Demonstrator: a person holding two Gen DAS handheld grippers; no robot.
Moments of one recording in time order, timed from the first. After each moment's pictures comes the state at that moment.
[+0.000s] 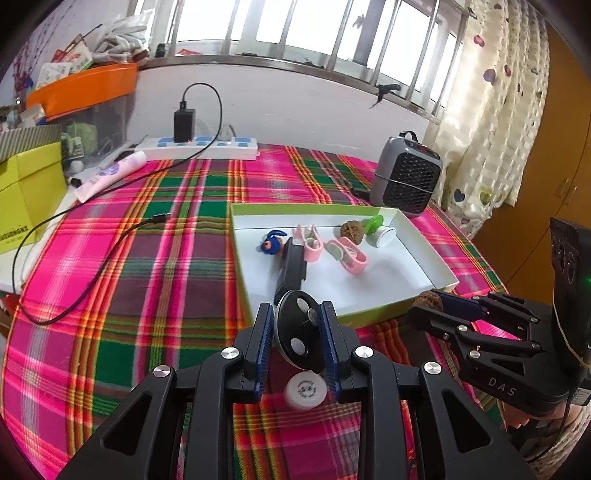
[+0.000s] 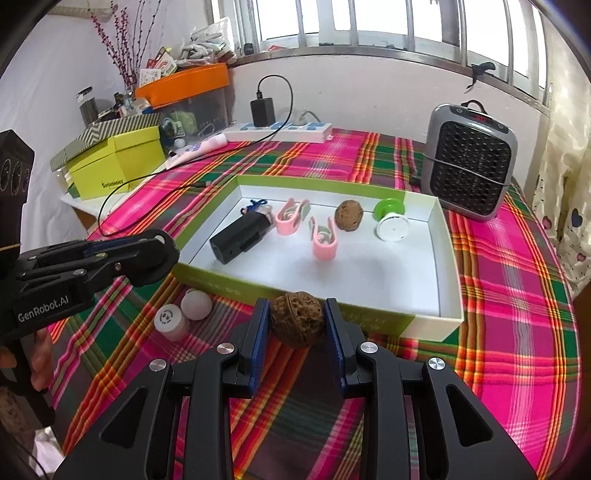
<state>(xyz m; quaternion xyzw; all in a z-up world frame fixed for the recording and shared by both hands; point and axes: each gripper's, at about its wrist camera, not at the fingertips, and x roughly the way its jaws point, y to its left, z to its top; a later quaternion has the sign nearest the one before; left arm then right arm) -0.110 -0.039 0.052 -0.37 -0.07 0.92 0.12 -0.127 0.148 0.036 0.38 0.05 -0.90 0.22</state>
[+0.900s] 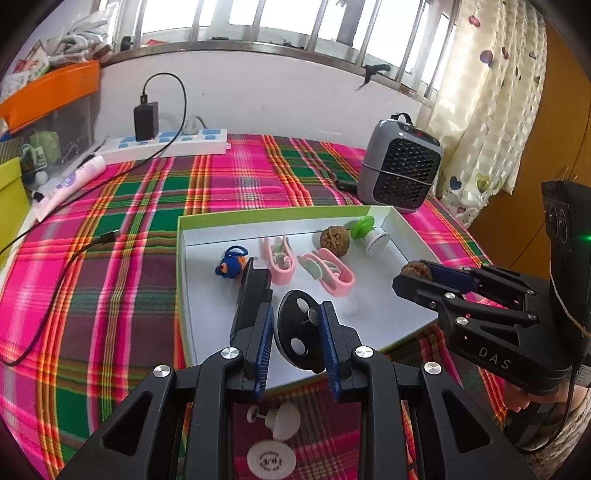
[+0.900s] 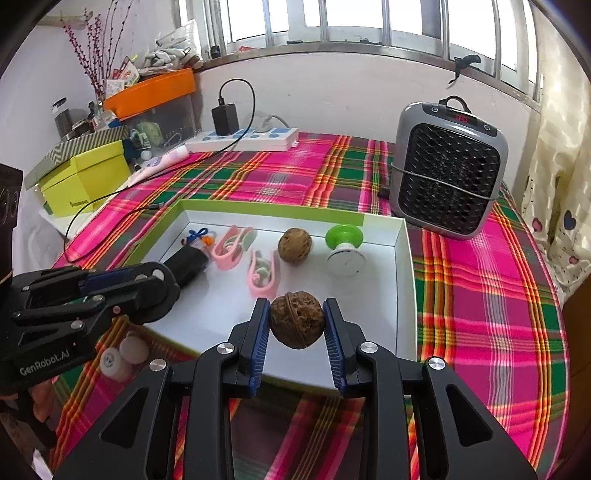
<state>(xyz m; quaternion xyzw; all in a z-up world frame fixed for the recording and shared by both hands) -0.163 -0.004 0.041 -0.39 -0.06 0.91 0.14 -0.184 0.170 0.035 0.39 0.05 -0.90 0.19</state>
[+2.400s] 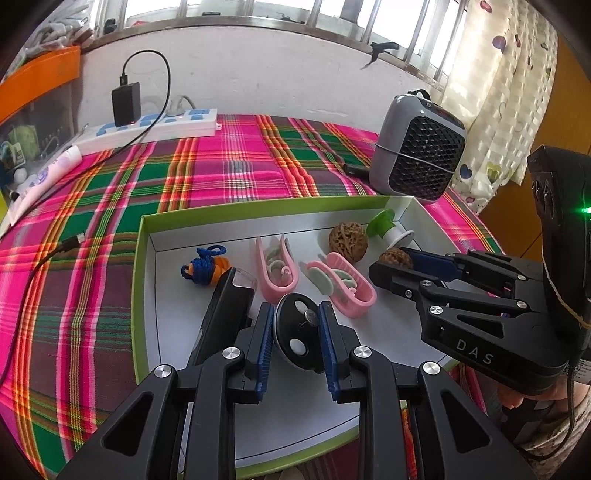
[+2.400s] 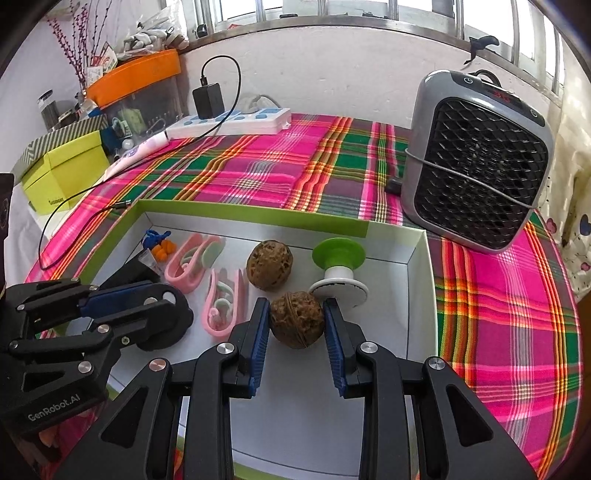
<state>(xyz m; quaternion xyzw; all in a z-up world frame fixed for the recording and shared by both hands) -0.206 0.011 0.016 -0.42 -0.05 0.89 0.14 -0.233 0.164 0.012 0.42 0.06 -0.89 0.19</state>
